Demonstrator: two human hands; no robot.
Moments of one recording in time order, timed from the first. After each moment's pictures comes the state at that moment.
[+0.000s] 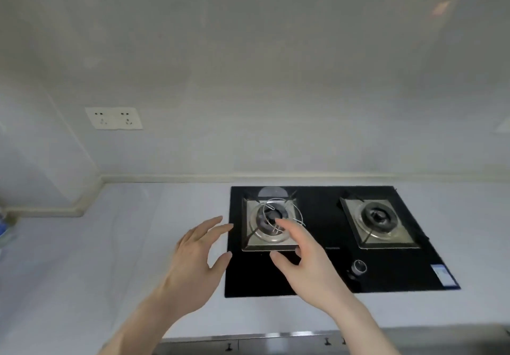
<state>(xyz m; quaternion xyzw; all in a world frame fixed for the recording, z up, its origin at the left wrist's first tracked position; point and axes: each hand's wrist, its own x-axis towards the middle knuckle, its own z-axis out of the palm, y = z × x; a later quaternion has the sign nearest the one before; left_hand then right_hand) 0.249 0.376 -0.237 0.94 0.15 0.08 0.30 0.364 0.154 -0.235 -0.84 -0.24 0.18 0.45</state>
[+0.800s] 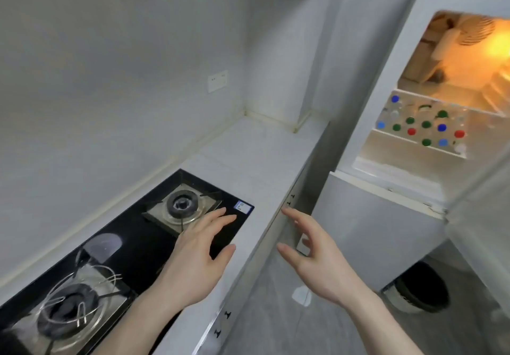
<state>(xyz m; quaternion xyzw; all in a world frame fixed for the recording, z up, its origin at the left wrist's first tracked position) 0.418 0.100 -0.211 0.87 -0.34 -0.06 0.35 0.285 -0.122 -0.189 -0.89 0.17 -0.10 0.42</state>
